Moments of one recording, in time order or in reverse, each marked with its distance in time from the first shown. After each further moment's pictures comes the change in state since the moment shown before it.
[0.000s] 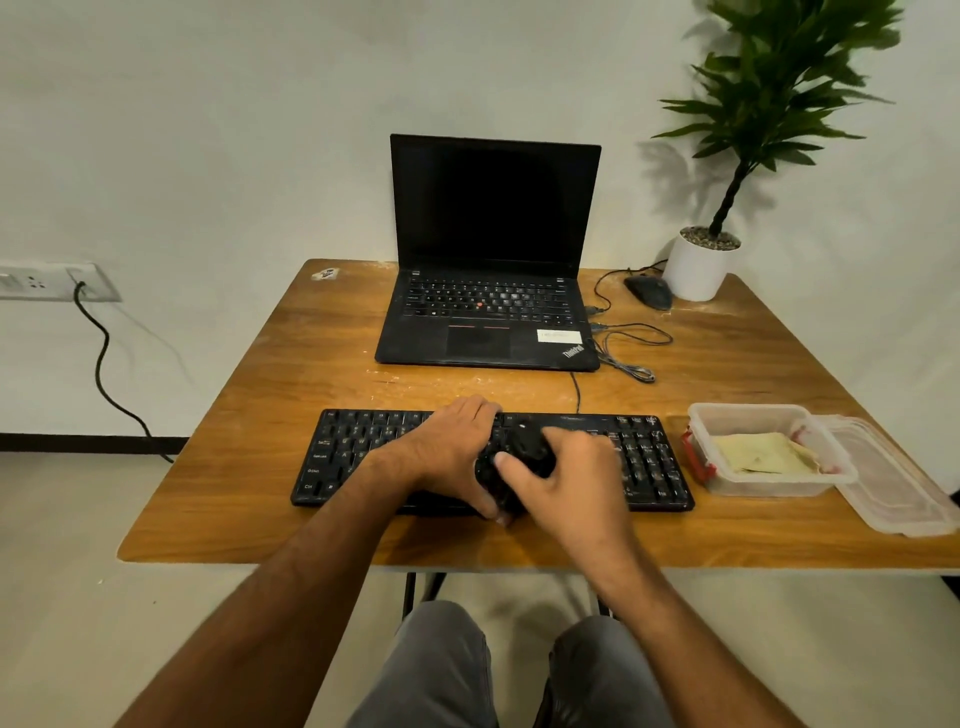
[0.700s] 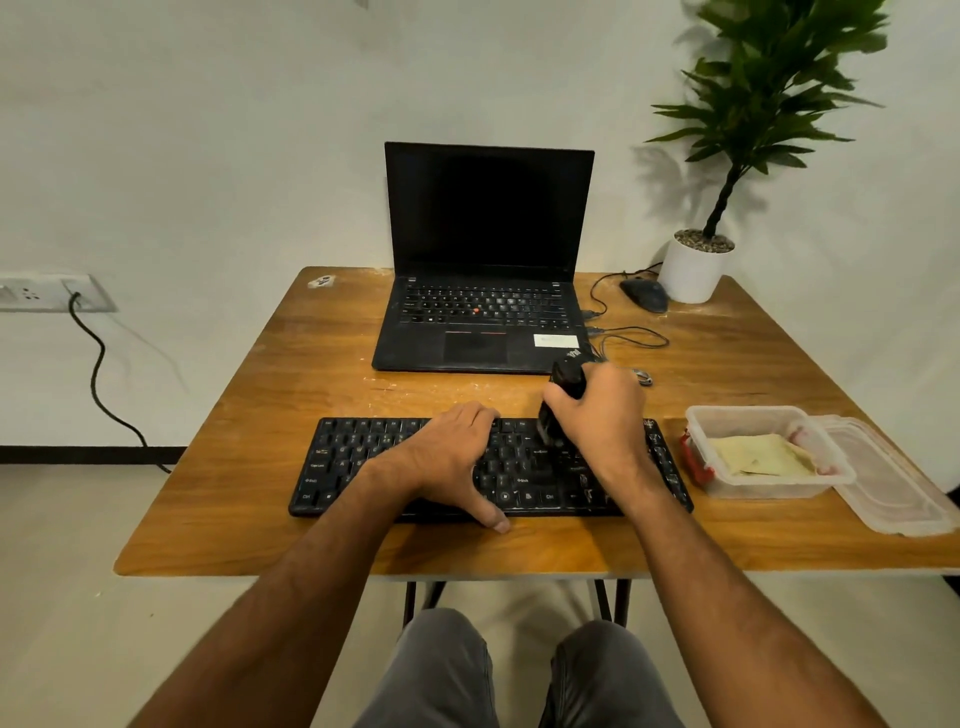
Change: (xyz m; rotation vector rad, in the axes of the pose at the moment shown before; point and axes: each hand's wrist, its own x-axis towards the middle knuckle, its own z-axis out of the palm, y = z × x) left_hand -0.005 0.005 -0.005 0.025 -0.016 -0.009; right_hand 0.086 0.036 0.000 -0.098 0.156 0.119
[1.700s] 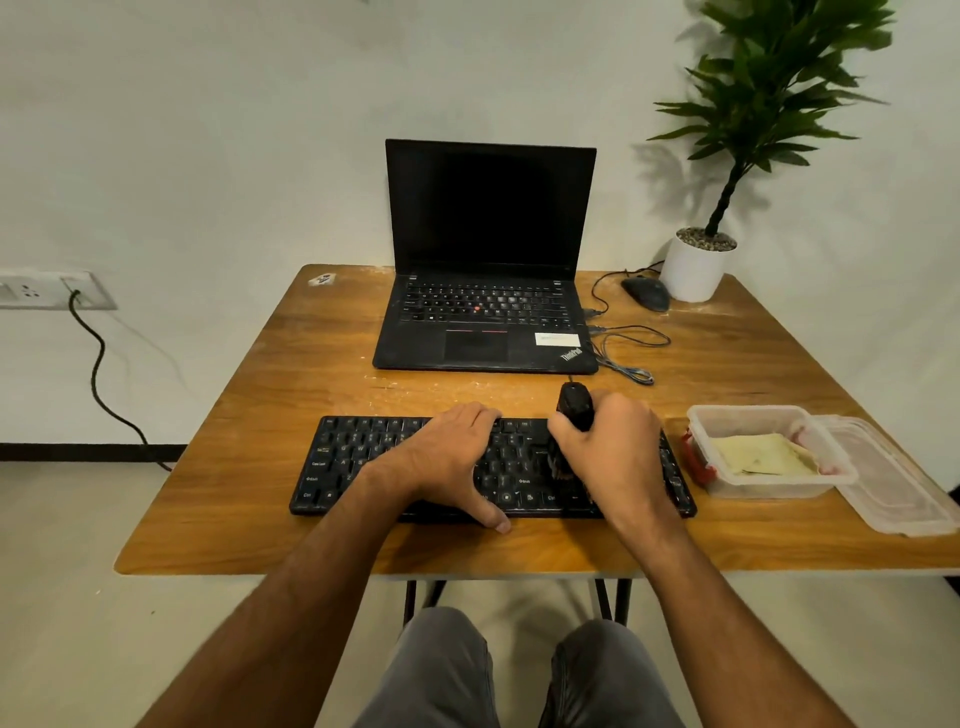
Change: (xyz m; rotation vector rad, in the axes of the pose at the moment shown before) left_hand -0.004 0.001 0.001 -0.017 -0.008 -0.012; right_hand -0.037 0.004 -0.013 -0.049 0.002 -0.027
